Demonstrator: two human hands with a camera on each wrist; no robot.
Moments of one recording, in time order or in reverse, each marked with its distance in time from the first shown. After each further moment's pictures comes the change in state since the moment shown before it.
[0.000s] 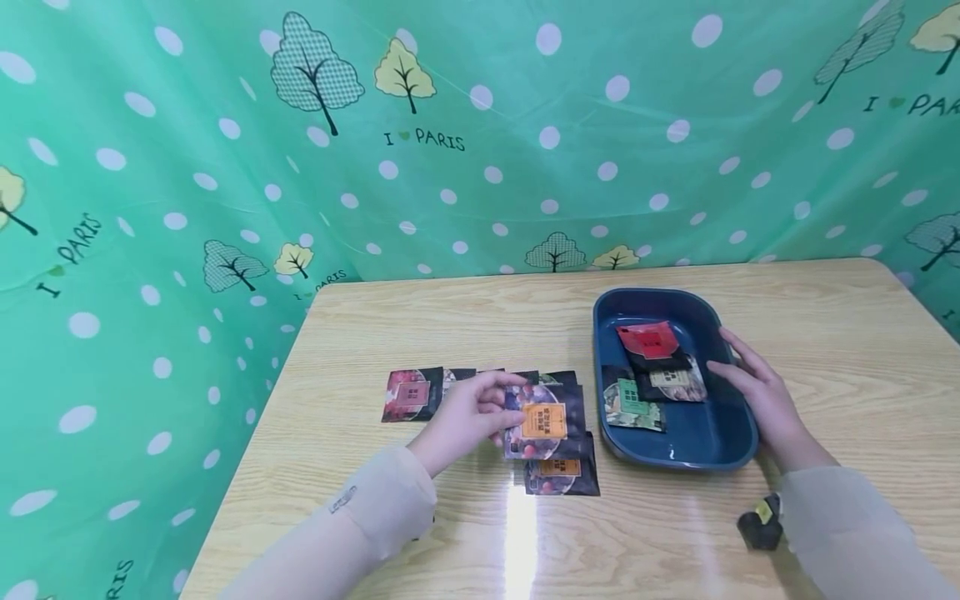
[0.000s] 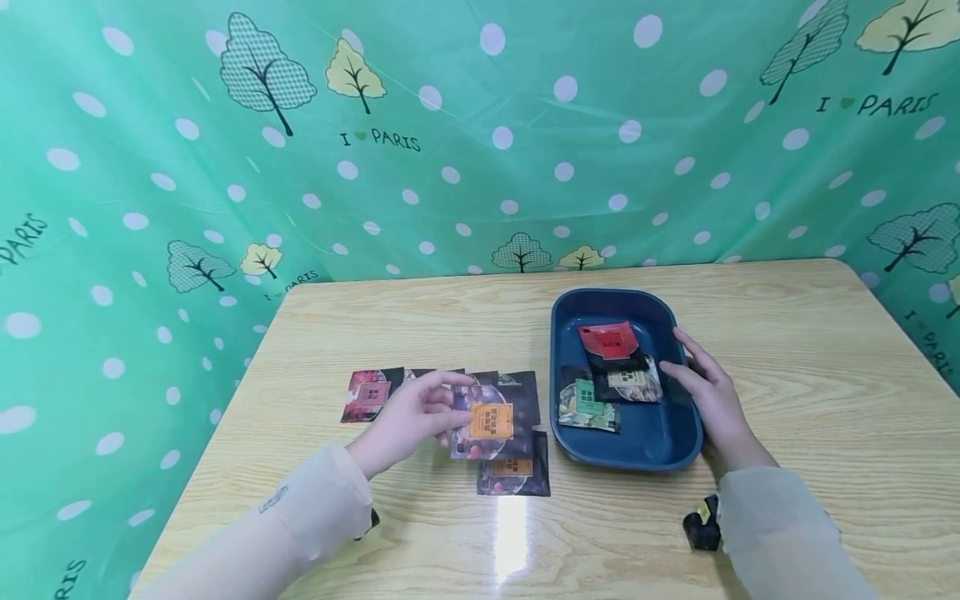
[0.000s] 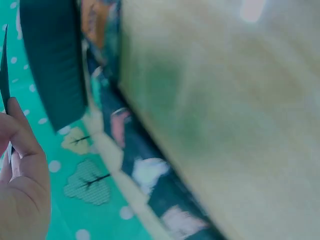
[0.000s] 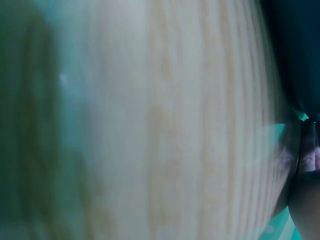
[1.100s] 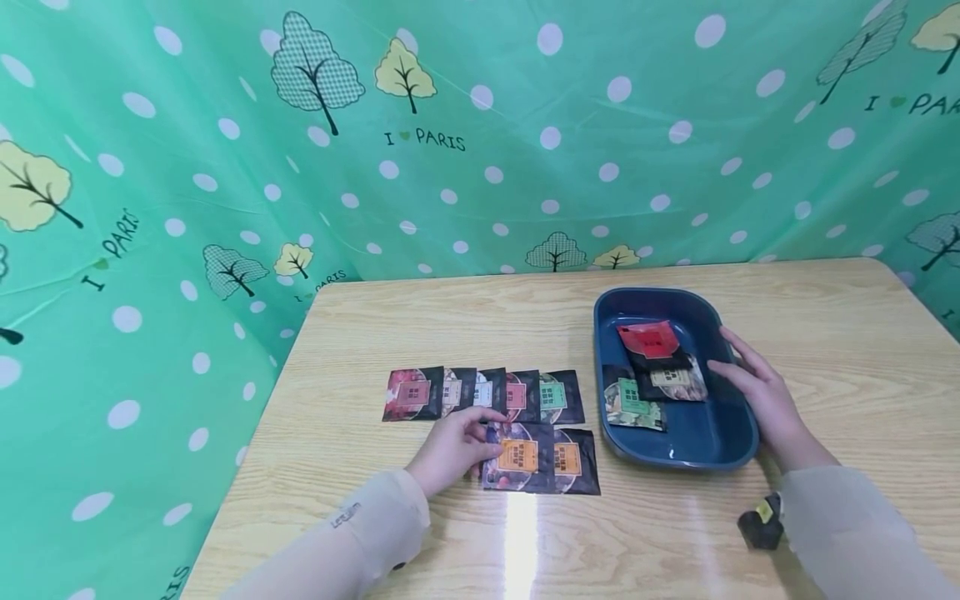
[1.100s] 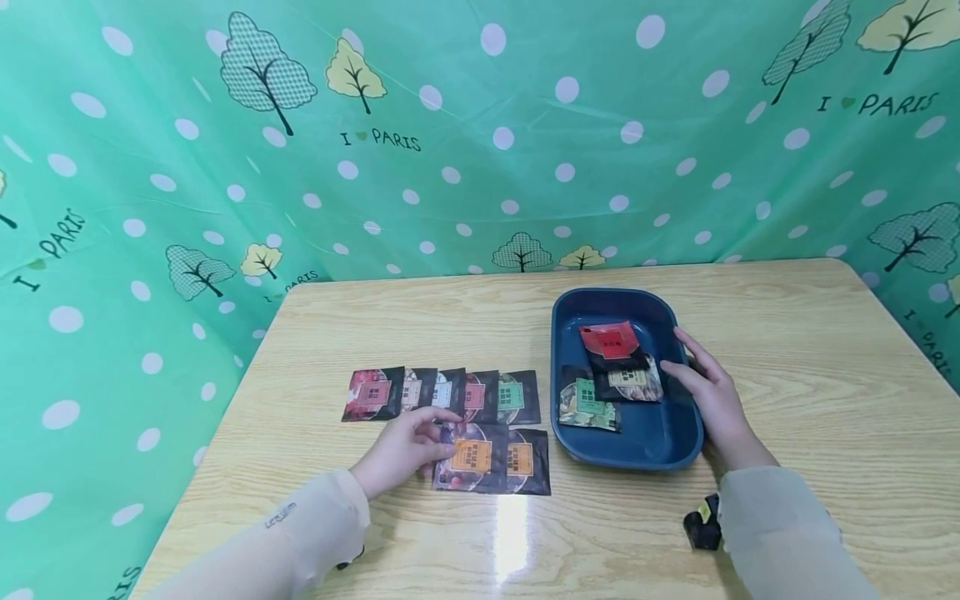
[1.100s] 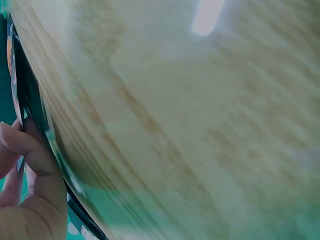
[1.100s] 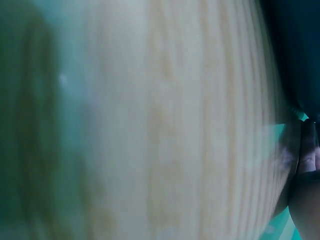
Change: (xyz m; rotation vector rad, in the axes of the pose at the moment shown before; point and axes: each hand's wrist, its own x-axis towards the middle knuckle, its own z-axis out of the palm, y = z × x) left_hand -0.010 -0.051 -0.001 0.129 0.043 -0.085; right_hand 0.000 0.000 0.000 0.005 -0.004 -0.003
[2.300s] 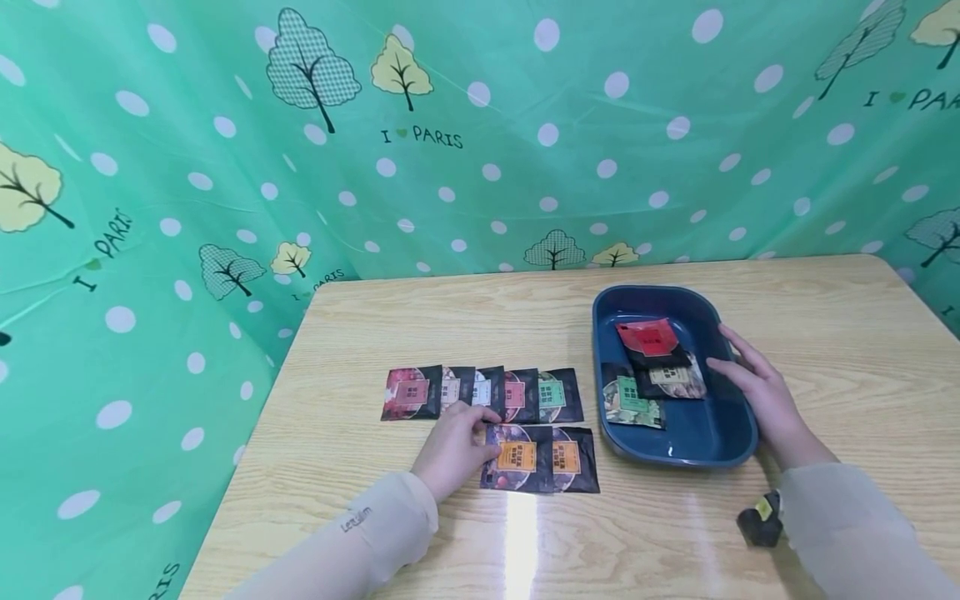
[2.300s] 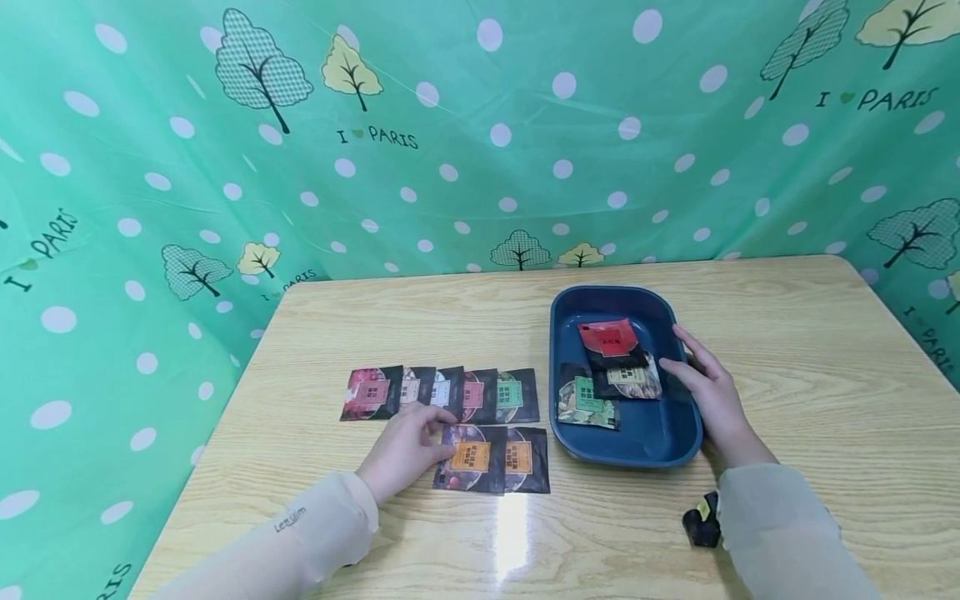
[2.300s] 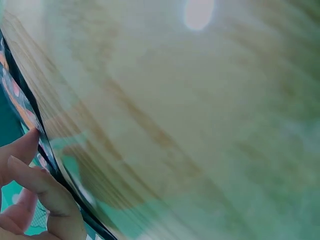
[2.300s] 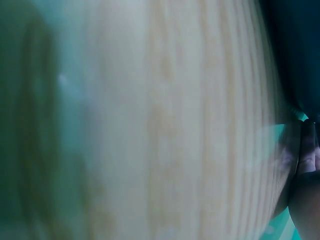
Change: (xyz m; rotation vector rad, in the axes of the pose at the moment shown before) left_hand 0.001 0.004 0.009 0.417 0.159 0.055; right_hand 0.001 -0.001 0.000 0.002 0.004 -0.011
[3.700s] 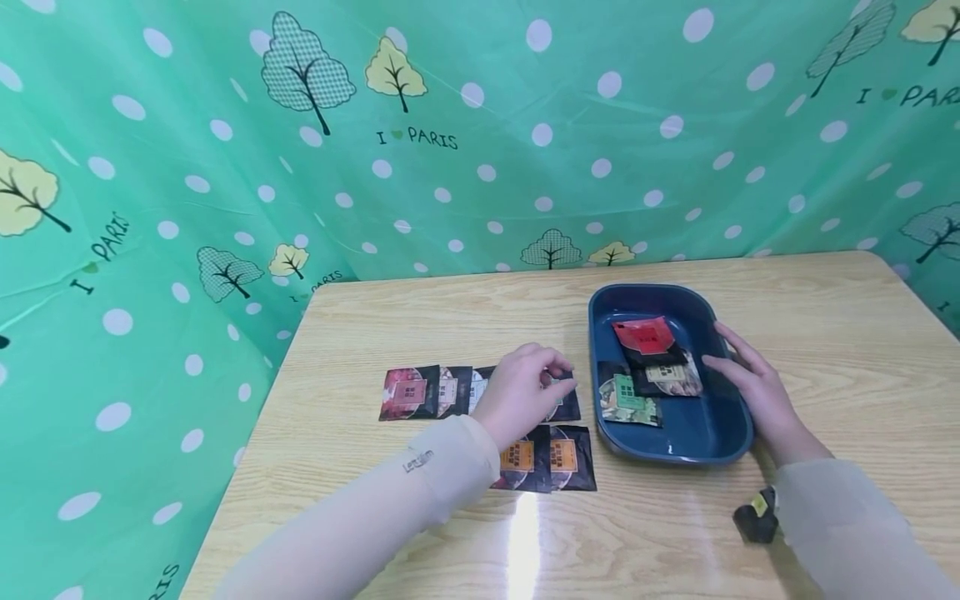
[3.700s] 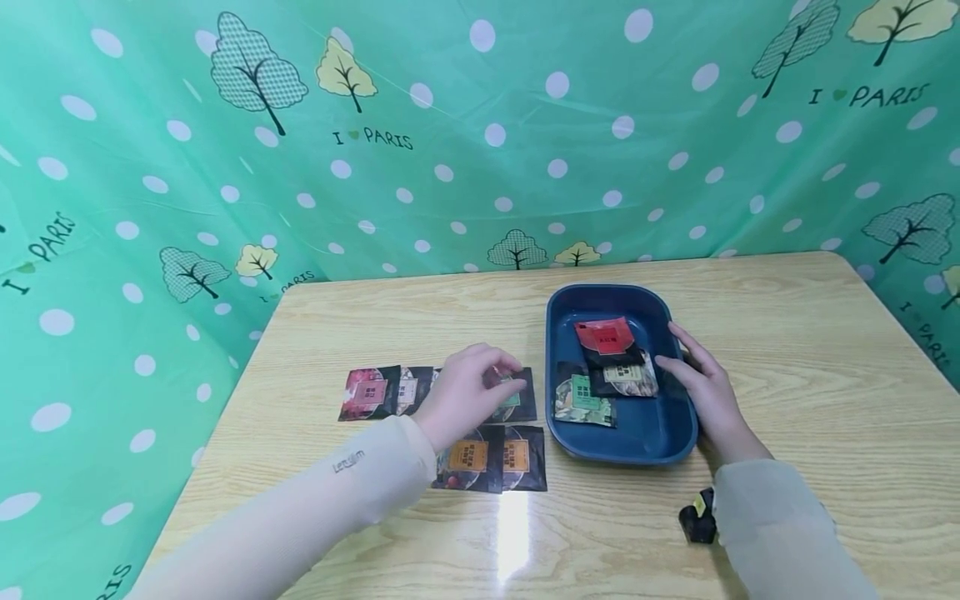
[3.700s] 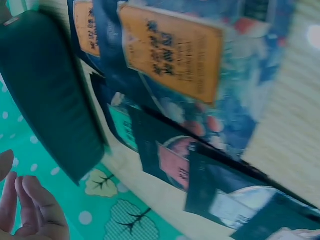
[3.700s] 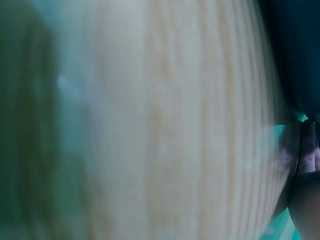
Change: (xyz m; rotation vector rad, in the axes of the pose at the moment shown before) left_hand 0.036 0.100 -0.007 0.000 0.032 0.280; right_hand 0.000 0.000 -0.001 -0.005 -0.006 0.009
